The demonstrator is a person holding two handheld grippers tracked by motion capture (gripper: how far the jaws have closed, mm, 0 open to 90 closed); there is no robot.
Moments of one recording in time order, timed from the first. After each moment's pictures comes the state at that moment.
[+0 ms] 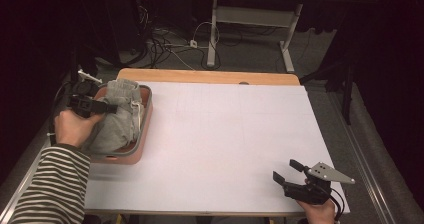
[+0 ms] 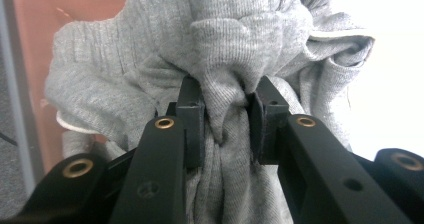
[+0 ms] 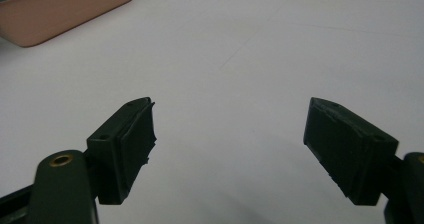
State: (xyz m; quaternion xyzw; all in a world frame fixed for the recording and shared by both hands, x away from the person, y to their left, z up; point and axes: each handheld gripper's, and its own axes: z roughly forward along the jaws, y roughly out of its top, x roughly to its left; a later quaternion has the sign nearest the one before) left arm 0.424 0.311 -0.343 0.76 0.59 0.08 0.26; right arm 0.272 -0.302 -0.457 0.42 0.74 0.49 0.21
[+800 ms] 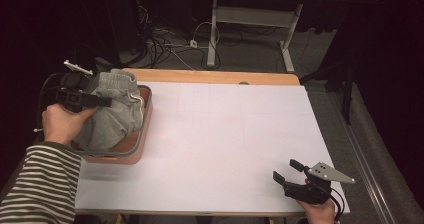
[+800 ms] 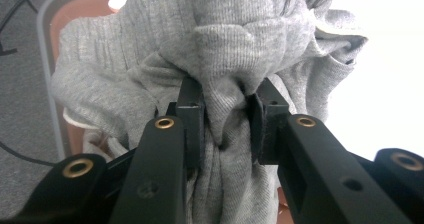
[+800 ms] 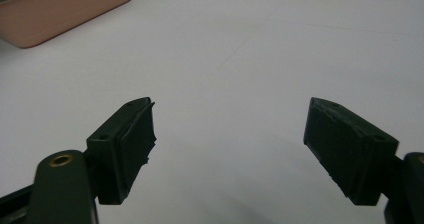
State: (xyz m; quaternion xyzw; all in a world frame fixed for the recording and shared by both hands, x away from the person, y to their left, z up) left arm 0.410 0.316 -0.307 0.75 0.58 0.09 0.29; right arm 0.273 -0.302 -0.458 0.42 0.74 0.49 0.21
